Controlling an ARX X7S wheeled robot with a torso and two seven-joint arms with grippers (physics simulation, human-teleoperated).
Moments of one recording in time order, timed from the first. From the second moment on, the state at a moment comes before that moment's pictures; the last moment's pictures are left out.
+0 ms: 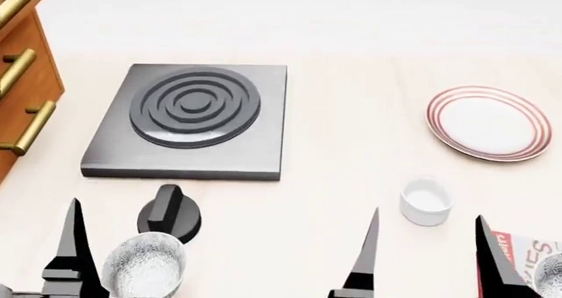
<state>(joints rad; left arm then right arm) 0.00 -0.14 0.02 0.59 -0.18 -0.26 -0.11 -0.06 0.14 0.00 -0.65 0.16 0.22 0.14</state>
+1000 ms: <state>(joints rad) 0.01 -0.18 0.01 0.64 -0.26 -0.28 -0.15 -0.11 0.21 0.03 -0.76 0.22 0.17 0.15</state>
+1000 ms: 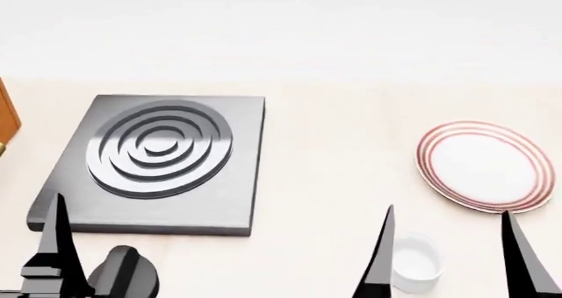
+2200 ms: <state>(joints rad) 0.01 -0.24 0.06 0.63 -0.30 -0.27 -0.20 -0.13 0.26 -0.01 -0.75 0.23 0.14 0.16</state>
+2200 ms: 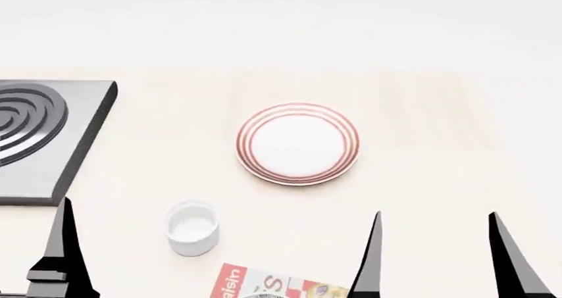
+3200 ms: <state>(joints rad) 0.02 -0.27 0.06 0.60 -0.34 -0.16 -0.21 -0.15 0.28 -0.03 -0.74 0.22 0.07 0.19</state>
